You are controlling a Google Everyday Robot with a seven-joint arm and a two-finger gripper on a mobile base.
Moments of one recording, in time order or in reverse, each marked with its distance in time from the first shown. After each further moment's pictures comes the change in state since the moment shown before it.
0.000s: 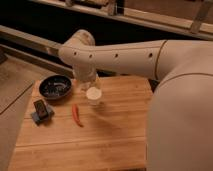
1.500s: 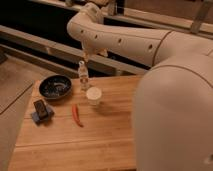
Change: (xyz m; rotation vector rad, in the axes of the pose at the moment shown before) arm -0.165 -0.024 -0.053 0.059 -0.333 -0.283
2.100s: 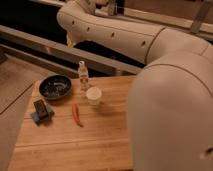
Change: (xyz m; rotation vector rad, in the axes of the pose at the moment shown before) arm -0.036 0.085 -0.022 -0.231 -0.140 -0.155
